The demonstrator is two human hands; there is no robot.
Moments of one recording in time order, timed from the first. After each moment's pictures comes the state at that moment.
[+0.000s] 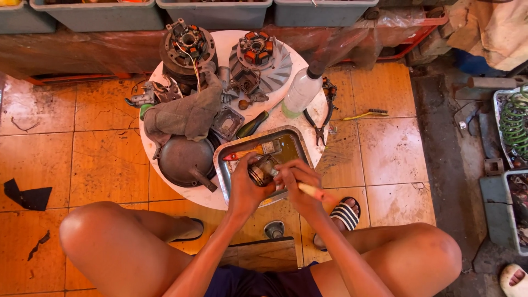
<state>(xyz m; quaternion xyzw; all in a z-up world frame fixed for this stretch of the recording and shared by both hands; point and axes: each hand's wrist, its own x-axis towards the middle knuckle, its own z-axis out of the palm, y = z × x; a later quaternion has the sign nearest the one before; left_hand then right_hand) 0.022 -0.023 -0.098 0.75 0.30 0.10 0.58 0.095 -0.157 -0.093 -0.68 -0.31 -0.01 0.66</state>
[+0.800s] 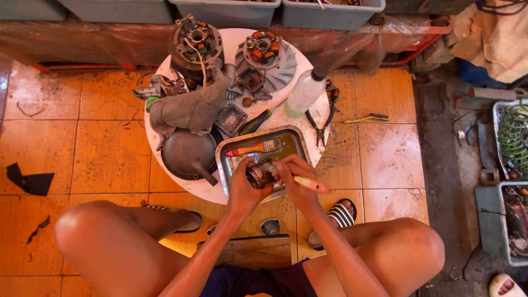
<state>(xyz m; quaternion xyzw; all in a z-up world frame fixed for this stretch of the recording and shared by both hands) 0.009 -0.030 -0.096 0.73 0.33 0.08 0.59 0.104 -0.152 -0.094 -0.65 -0.32 0.04 0.69</state>
